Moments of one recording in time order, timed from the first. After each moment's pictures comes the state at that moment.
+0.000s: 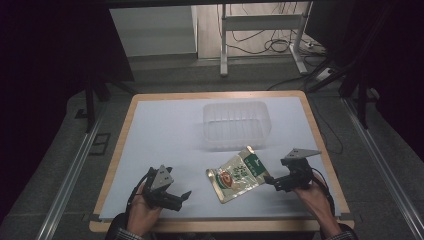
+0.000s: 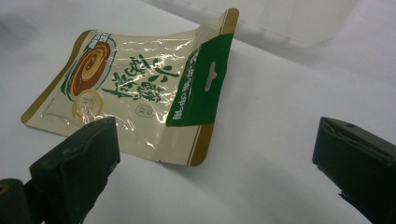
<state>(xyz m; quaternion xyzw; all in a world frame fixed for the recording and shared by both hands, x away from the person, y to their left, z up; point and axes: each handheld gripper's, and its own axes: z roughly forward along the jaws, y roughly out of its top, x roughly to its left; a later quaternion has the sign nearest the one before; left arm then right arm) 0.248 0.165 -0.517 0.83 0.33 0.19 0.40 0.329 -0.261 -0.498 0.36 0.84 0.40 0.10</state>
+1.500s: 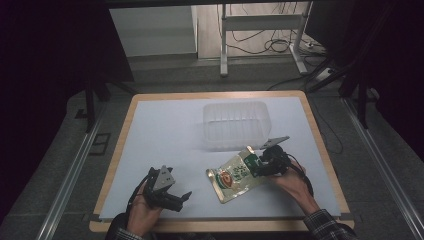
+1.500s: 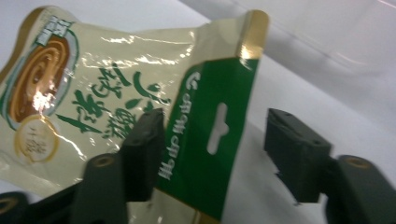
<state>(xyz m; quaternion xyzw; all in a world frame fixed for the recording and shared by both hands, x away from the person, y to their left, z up) 0.247 0.162 -0.518 0.84 0.32 0.20 0.39 0.373 -0.205 -0.507 0.34 0.88 0.30 0.09</state>
